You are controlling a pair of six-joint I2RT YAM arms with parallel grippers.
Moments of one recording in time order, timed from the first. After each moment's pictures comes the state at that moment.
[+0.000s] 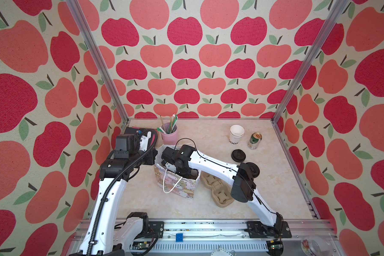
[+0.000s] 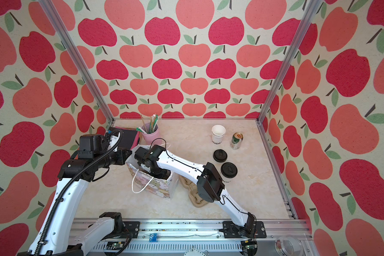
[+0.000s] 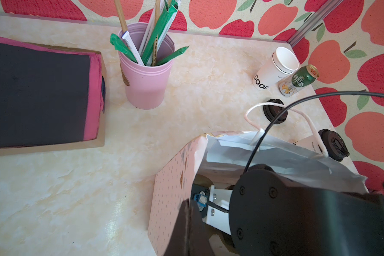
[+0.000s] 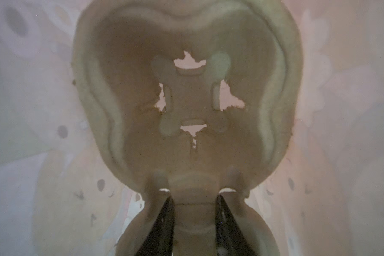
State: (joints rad) left arm -0.04 0.97 1.18 -0.95 0.39 -0.04; right arm 1.20 2.34 2.26 -1.37 -0.06 0.05
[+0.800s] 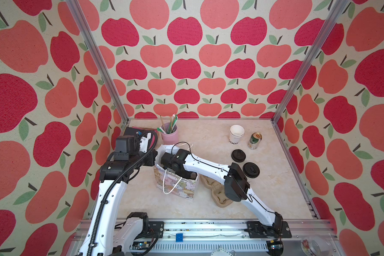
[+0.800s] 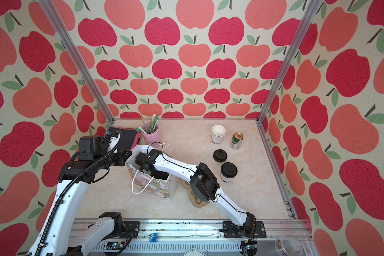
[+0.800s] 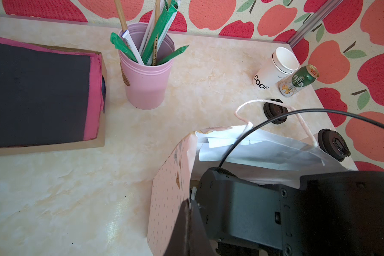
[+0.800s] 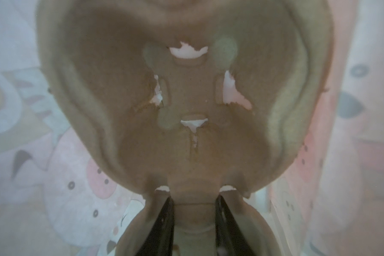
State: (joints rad) left arm -0.04 0.96 1.15 -0.93 0.39 -0.04; right arm 1.20 2.43 2.27 -1.39 -0.09 0.05
